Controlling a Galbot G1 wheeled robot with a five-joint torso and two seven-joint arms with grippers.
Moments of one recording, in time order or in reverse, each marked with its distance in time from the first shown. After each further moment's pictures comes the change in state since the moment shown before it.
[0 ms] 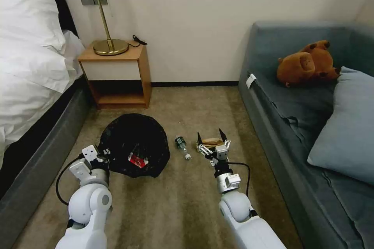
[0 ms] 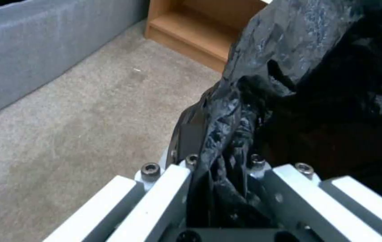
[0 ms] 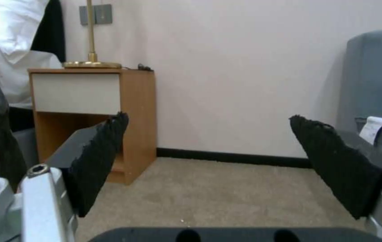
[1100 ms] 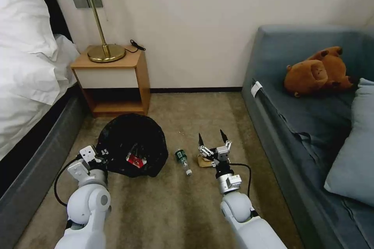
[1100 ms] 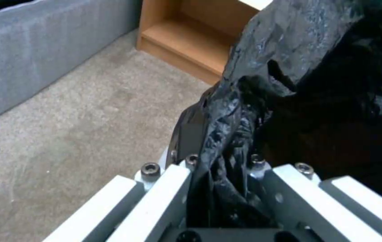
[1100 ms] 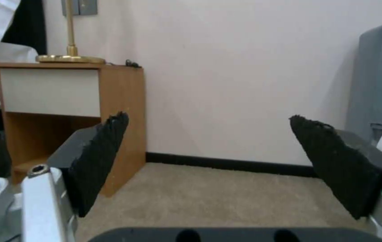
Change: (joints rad) left arm 0.008 -0.006 -0.017 0.000 0.001 -0.010 0.003; right arm -0.005 -0.007 0.011 -0.009 -0.004 0.010 -0.003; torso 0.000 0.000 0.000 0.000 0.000
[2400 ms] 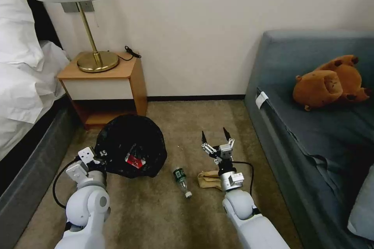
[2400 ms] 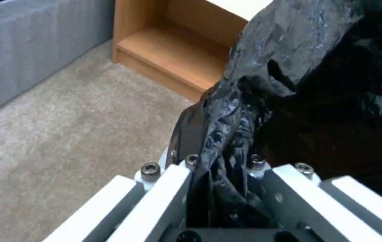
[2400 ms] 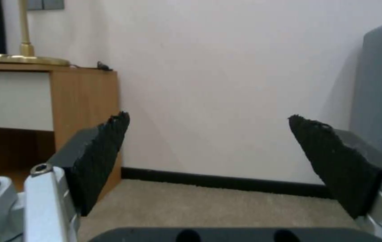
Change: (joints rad) left arm 0.006 -0.005 -0.002 -0.001 0.000 -0.008 0.002; right arm 0.015 0.002 0.030 -0.008 0.000 0.010 -0.003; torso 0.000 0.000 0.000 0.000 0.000
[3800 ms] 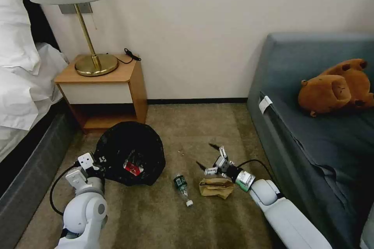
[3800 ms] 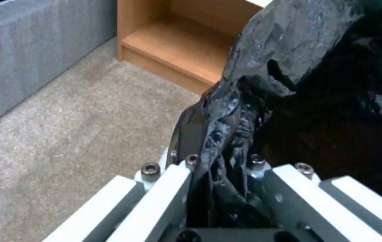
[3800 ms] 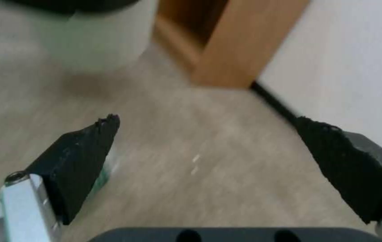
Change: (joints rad) left arm 0.046 0.053 0.007 0.022 0.003 -0.023 0.010; right arm 0.218 -0.230 -0.090 -0.375 -0.132 0.083 -0.678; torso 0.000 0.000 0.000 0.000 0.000
